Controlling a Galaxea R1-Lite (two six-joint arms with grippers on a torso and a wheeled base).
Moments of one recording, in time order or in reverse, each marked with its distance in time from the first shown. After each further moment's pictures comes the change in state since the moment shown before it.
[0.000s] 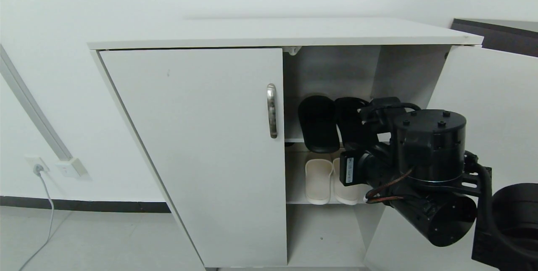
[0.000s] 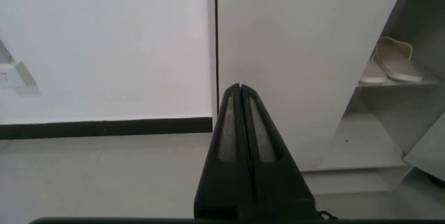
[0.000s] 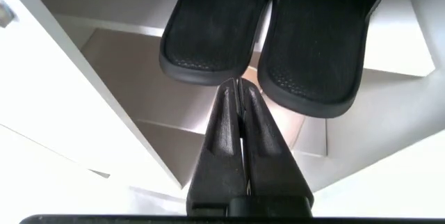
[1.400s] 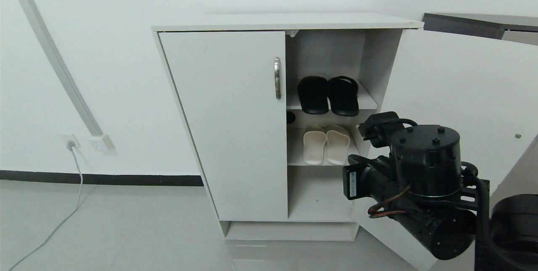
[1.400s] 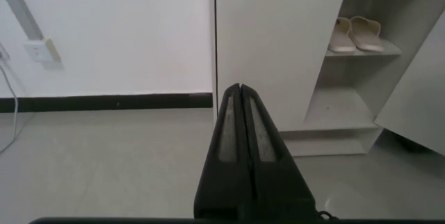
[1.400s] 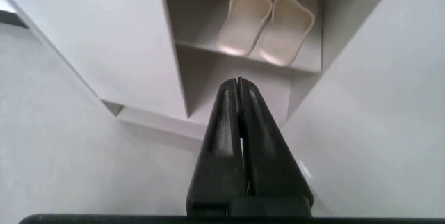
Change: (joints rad) left arm 0.000 0.000 0.000 0.000 0.000 0.000; right arm 0.000 0.001 0.063 0.000 -0.001 -0.008
